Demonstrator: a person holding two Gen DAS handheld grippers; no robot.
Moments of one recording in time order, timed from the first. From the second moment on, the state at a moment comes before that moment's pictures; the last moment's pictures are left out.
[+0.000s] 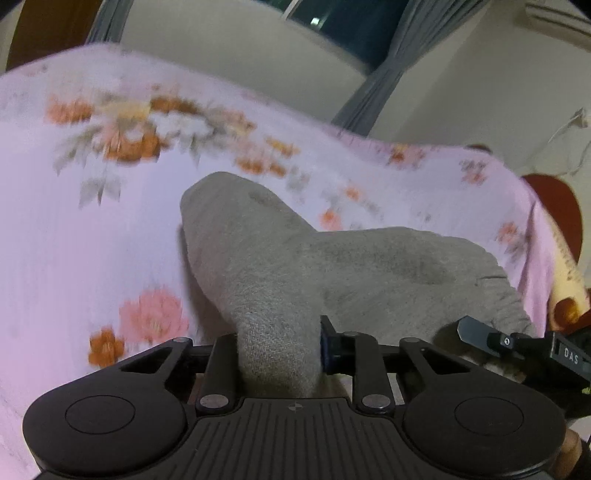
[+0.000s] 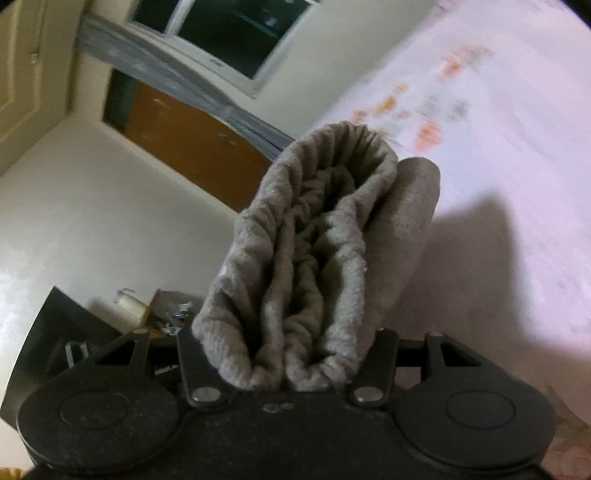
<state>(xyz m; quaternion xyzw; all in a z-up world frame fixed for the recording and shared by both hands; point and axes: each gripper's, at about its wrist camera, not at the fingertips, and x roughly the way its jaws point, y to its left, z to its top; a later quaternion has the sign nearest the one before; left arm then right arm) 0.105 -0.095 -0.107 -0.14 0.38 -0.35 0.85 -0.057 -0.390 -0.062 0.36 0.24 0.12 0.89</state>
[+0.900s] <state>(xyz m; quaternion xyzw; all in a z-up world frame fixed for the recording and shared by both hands) 0.220 -0.147 -0.088 -0.08 0.34 -0.31 0.88 0.054 -0.434 -0.051 0.35 0.22 0.11 0.90</state>
